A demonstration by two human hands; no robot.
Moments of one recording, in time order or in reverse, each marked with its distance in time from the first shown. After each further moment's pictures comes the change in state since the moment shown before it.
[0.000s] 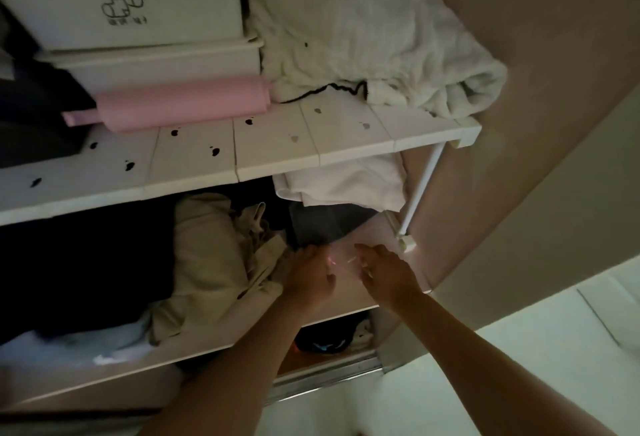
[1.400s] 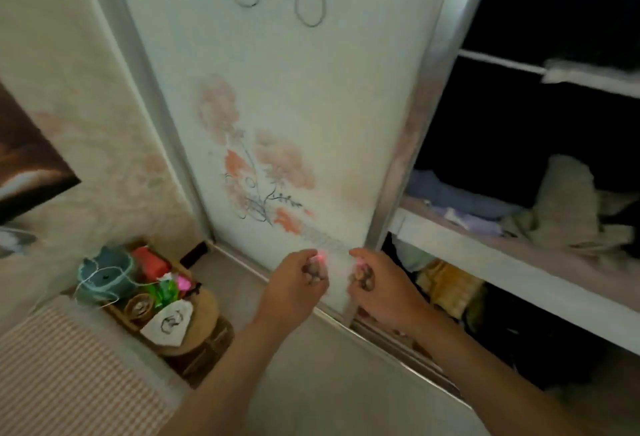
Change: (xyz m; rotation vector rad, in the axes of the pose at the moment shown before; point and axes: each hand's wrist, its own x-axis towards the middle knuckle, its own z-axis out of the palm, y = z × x) left_hand -0.589 -0.329 -0.055 -0.737 0.592 -0.666; right_hand -0.296 -0.476 0.218 0.359 -0.327 -0.770
